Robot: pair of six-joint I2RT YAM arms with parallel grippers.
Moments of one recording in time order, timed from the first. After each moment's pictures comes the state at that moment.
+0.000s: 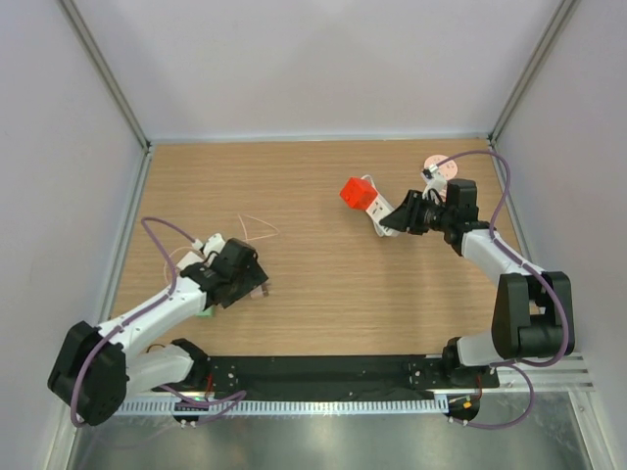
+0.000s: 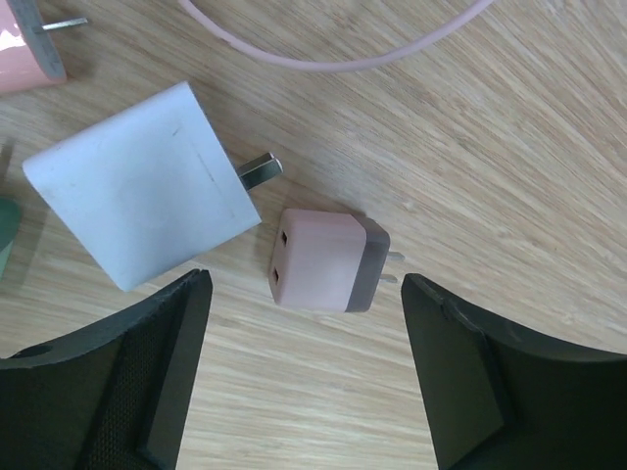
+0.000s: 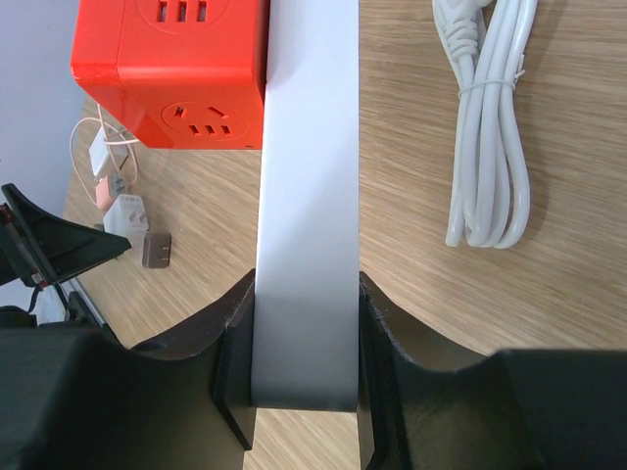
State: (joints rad) left arm -0.57 1.13 0.59 -0.54 -0.29 -1.11; right arm 0.02 1.42 0.80 0.02 -0.72 0.34
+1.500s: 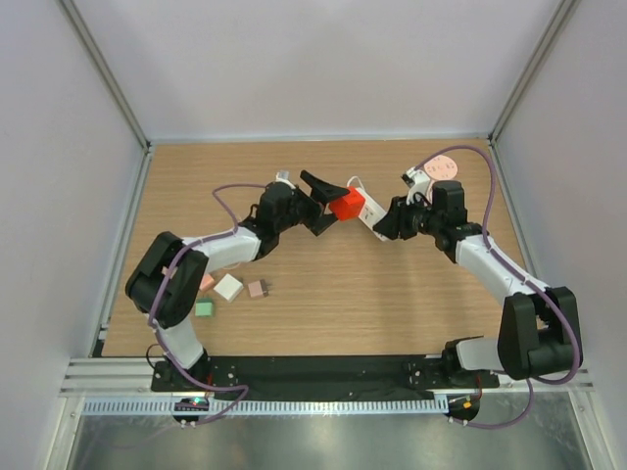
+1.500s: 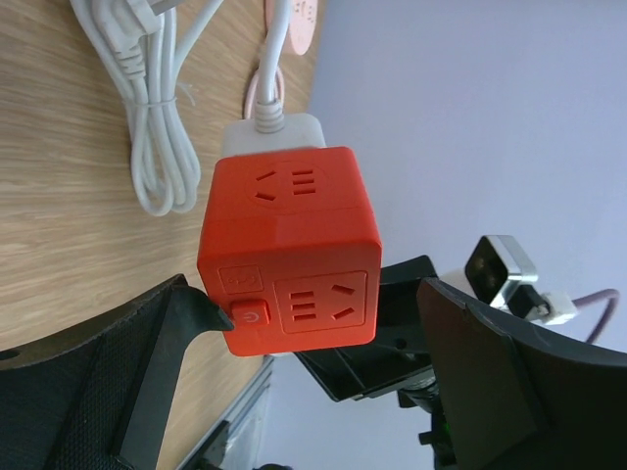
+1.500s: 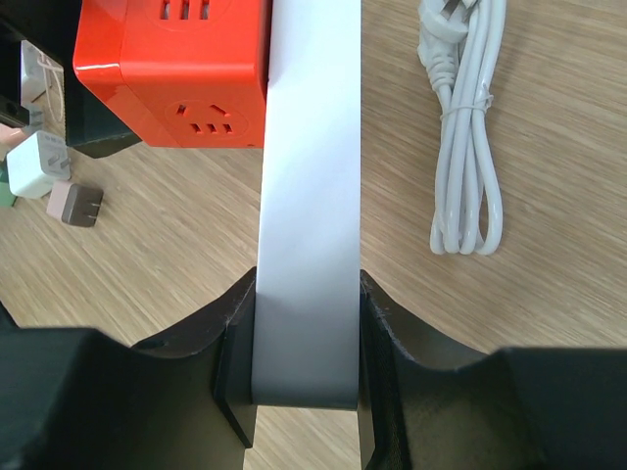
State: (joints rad) left arm -0.60 1.75 0.98 0.52 0.23 -1.49; right arm 0.16 1.33 0.80 -0.06 -0.58 0.10
